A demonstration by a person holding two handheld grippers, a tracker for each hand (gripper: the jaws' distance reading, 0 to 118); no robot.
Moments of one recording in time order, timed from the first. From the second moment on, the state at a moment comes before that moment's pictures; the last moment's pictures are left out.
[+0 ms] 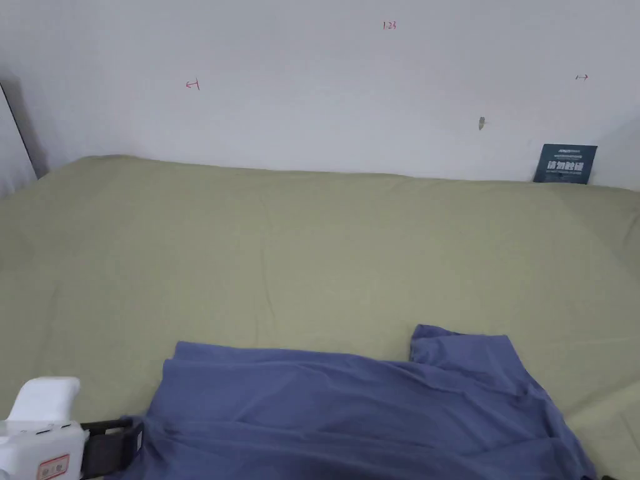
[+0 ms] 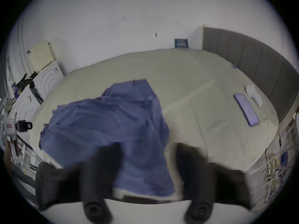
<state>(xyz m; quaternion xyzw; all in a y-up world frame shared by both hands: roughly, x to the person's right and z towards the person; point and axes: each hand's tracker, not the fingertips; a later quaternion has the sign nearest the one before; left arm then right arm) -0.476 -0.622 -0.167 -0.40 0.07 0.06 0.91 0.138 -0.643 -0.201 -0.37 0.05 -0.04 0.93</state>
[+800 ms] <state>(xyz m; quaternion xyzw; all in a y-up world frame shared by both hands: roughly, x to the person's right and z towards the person) -0.489 -0.721 -0.398 -0.51 0.08 0.03 0.86 0.127 -0.670 -0.335 -0.41 0.03 -0.01 0.91</state>
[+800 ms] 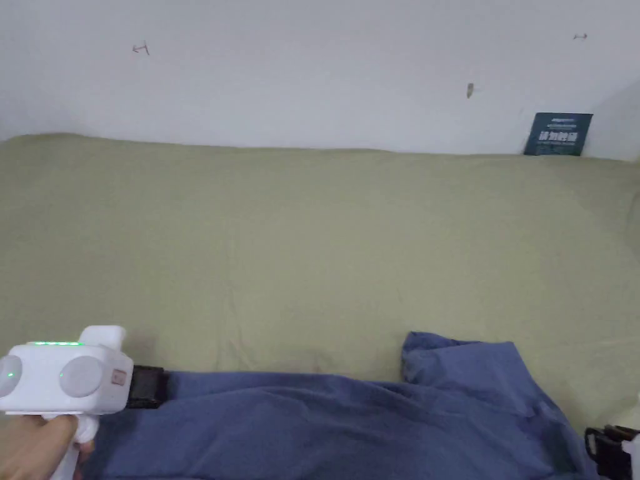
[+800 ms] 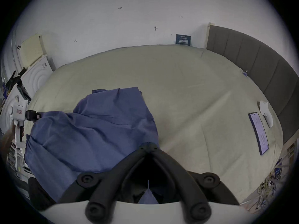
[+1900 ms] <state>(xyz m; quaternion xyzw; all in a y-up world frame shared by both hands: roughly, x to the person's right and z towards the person) -0.485 -0.614 -0.329 -0.43 0.03 0.06 0.90 0.122 -0.594 -0.372 -0.41 0.08 -0.03 0.91</state>
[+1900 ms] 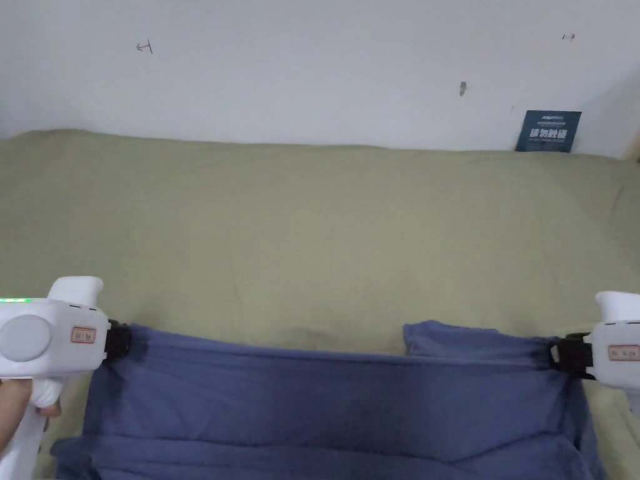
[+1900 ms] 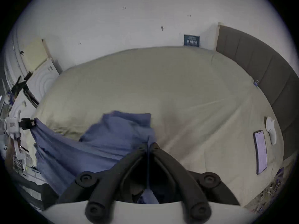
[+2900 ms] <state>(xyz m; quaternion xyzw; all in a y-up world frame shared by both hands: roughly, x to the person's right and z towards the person) -0.488 -0.677 -0.113 -0.40 0.03 0.07 0.91 0.146 -0.667 -0.167 -0.42 0.09 -0.03 0.90</state>
